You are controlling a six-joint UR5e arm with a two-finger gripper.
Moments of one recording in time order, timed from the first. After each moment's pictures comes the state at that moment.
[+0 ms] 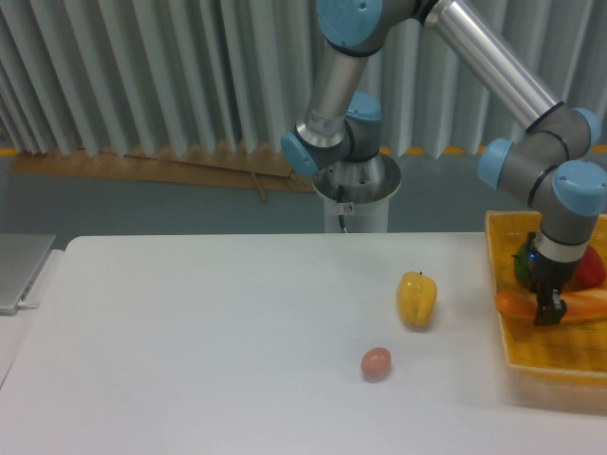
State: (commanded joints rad) arm 2.88 -1.96 -1.64 -1.11 1.59 2.30
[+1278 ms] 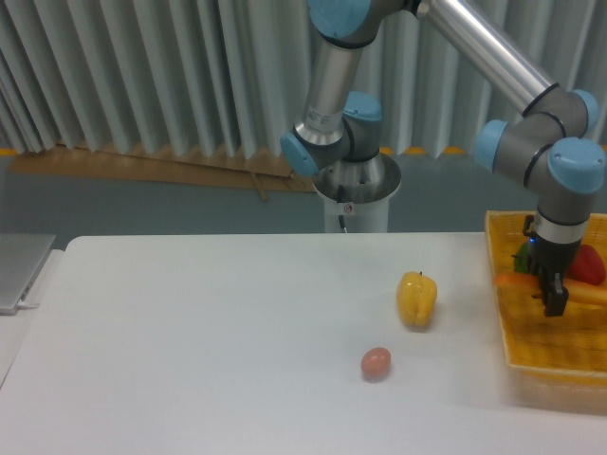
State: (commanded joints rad) arm 2.85 -1.85 -1.62 -1.22 1.59 2.20
